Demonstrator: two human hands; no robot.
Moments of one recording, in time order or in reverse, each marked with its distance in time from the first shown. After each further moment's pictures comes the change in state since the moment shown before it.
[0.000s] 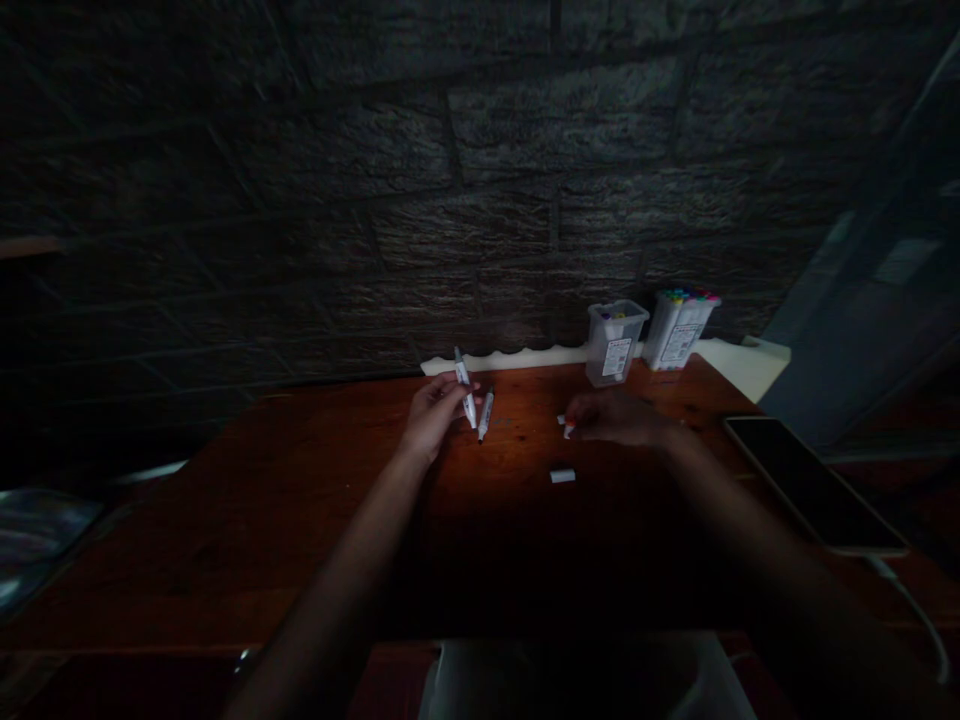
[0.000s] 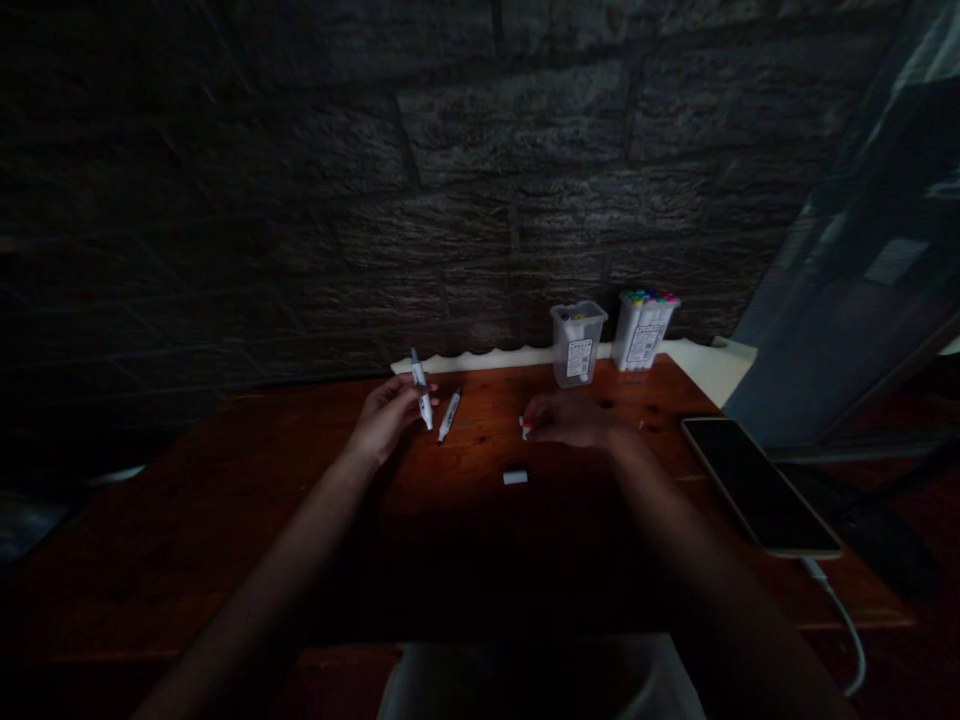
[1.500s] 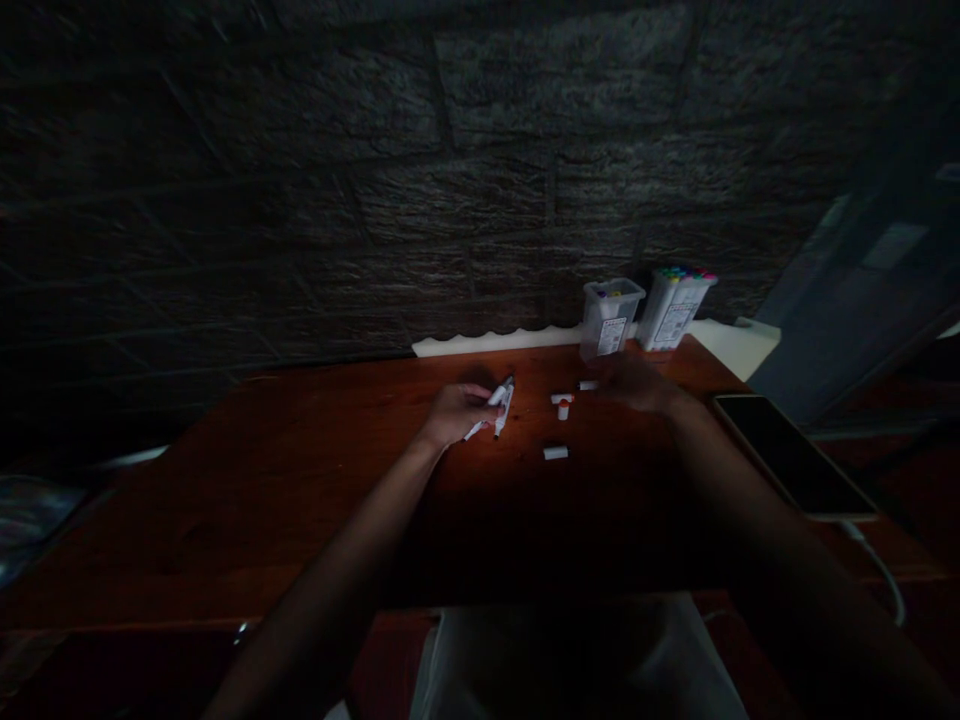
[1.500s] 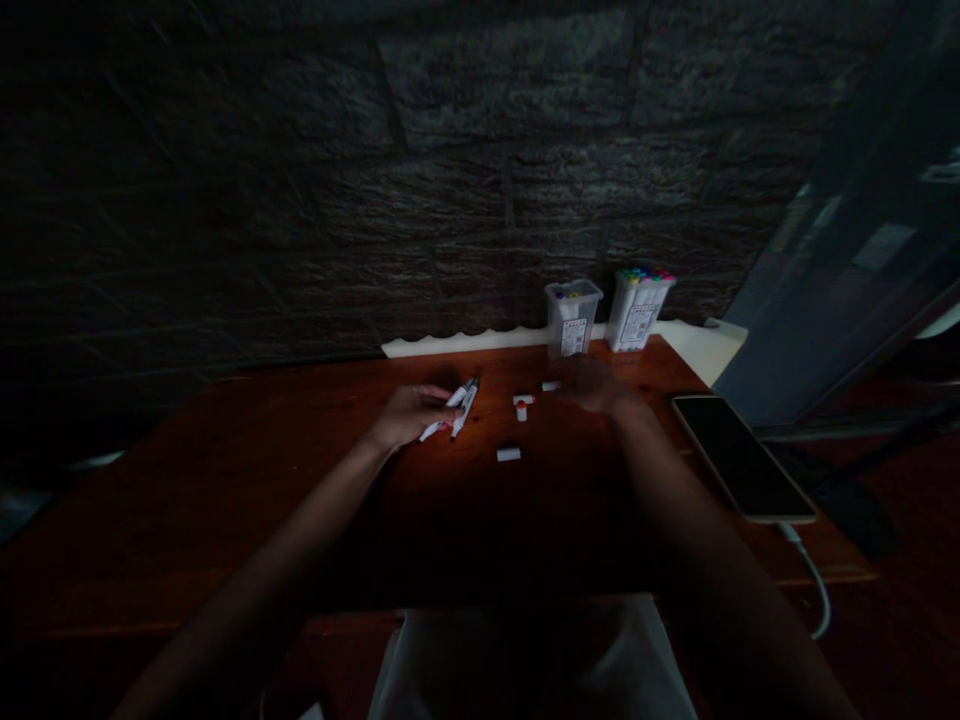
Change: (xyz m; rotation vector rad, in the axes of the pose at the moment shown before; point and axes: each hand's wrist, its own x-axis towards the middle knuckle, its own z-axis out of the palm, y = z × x) left_hand -0.006 -0.030 0.012 0.447 -0.146 -0.210; right_hand -0.001 0.035 -0.025 -0.279 0.262 0.187
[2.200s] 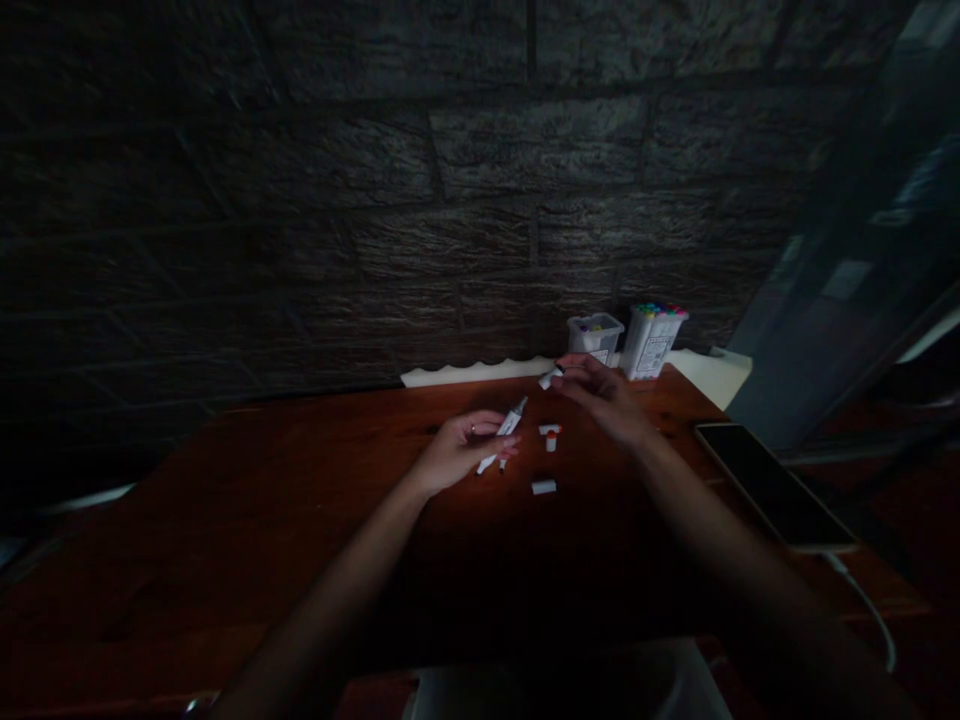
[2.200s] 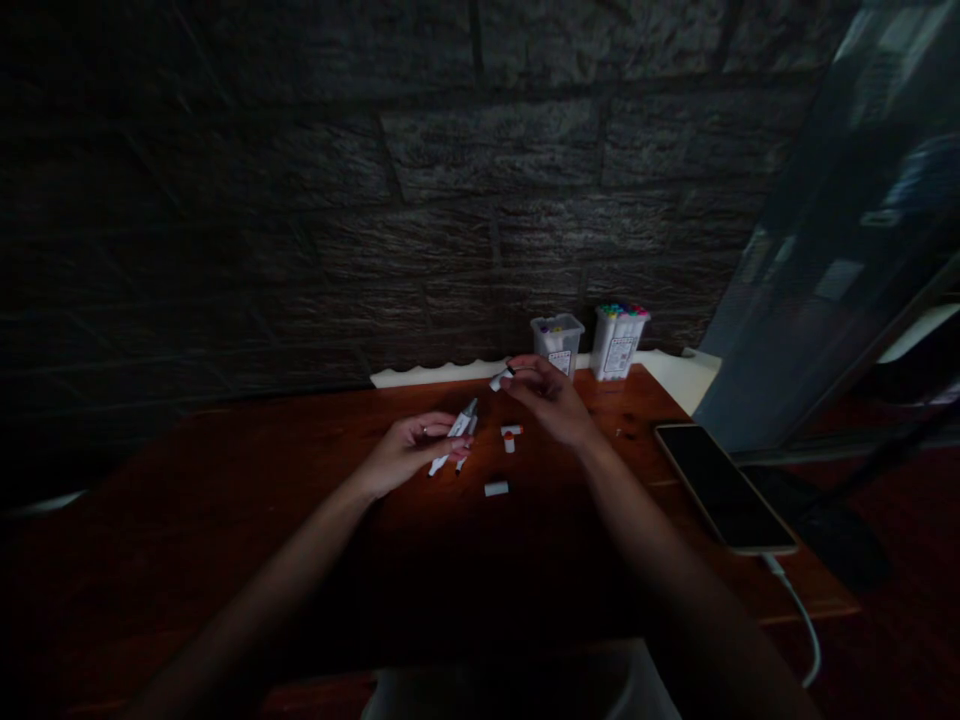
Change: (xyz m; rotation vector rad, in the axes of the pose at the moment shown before) left_hand -0.022 0.021 0.014 -0.129 -0.361 0.247; right_hand -0.010 -0.071 0.008 0.934 0.303 -0.243
